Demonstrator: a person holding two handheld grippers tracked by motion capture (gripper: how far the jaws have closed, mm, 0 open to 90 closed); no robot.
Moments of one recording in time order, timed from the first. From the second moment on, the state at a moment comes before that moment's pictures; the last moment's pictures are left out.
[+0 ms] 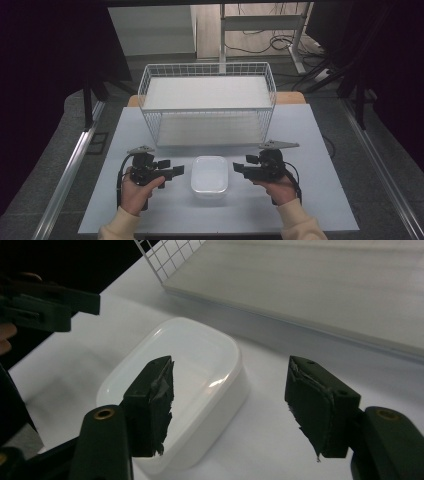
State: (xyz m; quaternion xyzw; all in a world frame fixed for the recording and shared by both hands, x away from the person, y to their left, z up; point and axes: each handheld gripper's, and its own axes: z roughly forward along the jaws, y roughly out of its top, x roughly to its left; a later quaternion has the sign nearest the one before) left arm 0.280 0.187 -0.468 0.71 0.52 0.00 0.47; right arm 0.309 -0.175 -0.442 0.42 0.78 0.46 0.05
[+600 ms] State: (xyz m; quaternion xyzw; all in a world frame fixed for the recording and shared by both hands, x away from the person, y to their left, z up) left arm 0.297 0.174 -0.486 0.71 0.51 -0.07 0.48; right arm 0.321 -0.152 -0.477 0.44 0.78 0.44 -0.01
